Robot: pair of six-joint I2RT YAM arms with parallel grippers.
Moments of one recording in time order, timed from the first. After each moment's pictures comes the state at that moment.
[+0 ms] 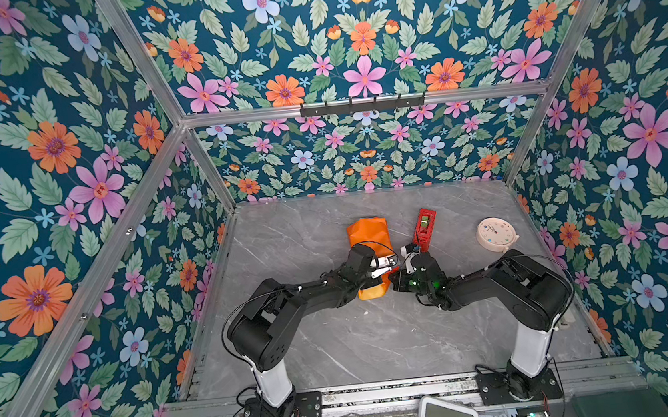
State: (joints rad) left arm -0.75 1.78 0.91 0.17 -0.12 0.78; right arm 0.62 1.84 0.66 0.59 -0.14 0.73
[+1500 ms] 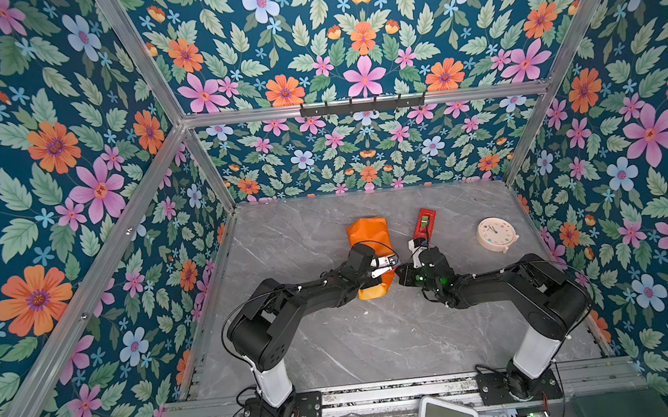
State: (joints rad) left arm -0.75 1.78 0.91 0.16 -0.12 0.79; right arm 0.58 1.74 0.64 0.56 -0.13 0.71
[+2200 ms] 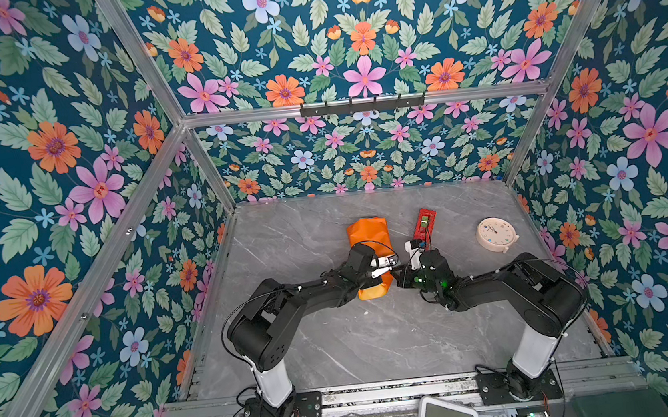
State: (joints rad) left arm -0.75 1.78 0.91 0.16 -0.12 0.79; right arm 0.59 1.77 0.62 0.68 -0.21 0.72
